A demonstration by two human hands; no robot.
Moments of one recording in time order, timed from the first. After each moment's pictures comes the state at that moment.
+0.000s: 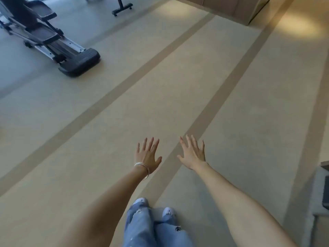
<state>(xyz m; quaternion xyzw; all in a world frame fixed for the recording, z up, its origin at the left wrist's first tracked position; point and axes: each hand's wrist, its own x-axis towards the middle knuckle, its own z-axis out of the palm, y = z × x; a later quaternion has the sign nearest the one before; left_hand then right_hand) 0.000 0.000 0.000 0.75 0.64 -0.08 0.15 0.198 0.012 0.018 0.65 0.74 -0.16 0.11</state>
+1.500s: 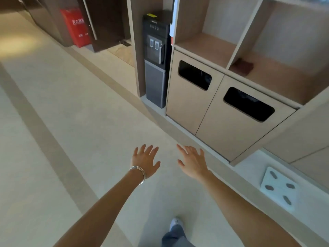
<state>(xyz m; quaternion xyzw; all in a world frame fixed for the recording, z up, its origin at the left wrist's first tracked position) 0.341 -0.144 0.070 0.99 -0.06 -0.11 0.03 0.358 -0.352 0.081 0.98 0.14 -0.12 -0.05</state>
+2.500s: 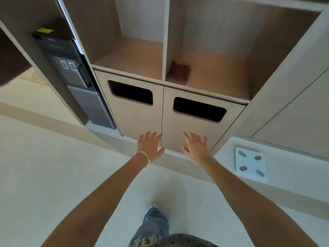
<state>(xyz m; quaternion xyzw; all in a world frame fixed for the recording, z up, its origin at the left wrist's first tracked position) 0.664 -0.363 0.090 0.95 -0.29 -0.10 0.01 0.587 -0.556 0.092 0.99 -0.09 -0.07 -0.08</state>
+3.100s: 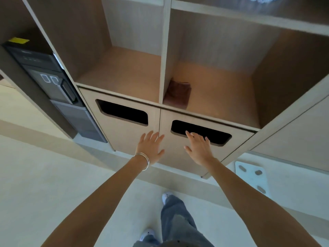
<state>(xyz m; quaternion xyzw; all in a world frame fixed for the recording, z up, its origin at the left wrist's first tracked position) 0.820 -0.429 0.081 0.94 -0.34 -0.08 0.01 0.740 -0.631 0.086 0.99 -0.10 -0.05 -0.08</state>
